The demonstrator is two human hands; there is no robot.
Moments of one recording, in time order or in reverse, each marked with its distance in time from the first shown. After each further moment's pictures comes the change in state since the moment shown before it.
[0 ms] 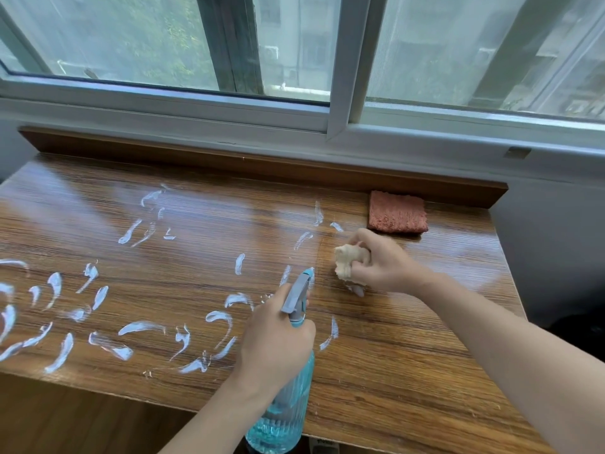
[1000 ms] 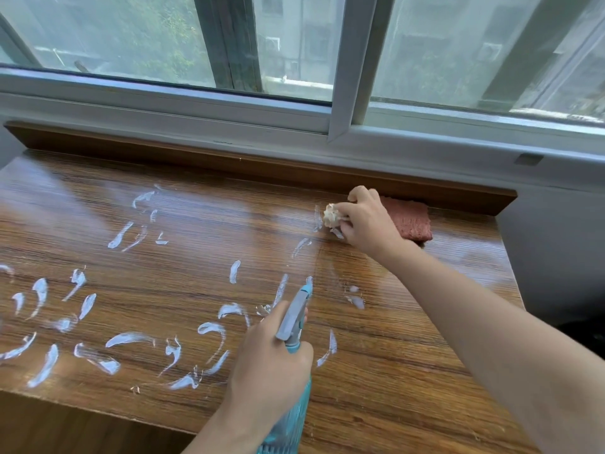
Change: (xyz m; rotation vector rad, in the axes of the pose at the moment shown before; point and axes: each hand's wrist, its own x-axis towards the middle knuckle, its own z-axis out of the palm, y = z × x) left_hand -0.004 0.007 -0.004 -0.044 -0.028 -0.063; right_hand 0.097 0.014 -0.008 -0.444 0.402 -0.146
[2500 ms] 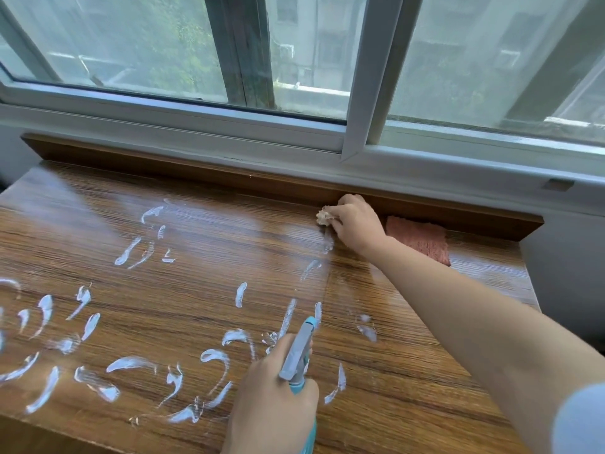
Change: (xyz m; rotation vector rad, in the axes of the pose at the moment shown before) left_hand 0.016 0.016 -0.006 0.215 -0.086 -0.163; right_hand 0.073 0.000 0.037 0.060 -0.027 -0.024
